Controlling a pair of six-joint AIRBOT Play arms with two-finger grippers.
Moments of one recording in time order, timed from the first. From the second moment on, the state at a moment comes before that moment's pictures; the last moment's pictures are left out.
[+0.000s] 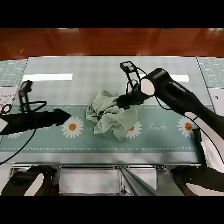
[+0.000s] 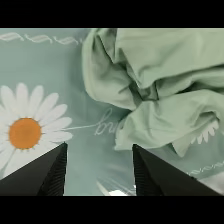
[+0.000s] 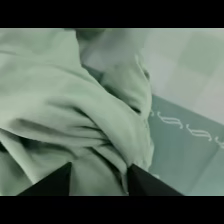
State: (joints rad) left arm -0.05 -0.65 0.57 0.98 -1.04 -1.47; right arm 0.60 -1.40 1.27 -1.49 1.13 1.82
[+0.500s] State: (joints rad) left arm 0.10 -0.85 0.58 0.85 -1.03 -1.42; right arm -0.07 -1.08 0.98 -1.42 1.20 1.69
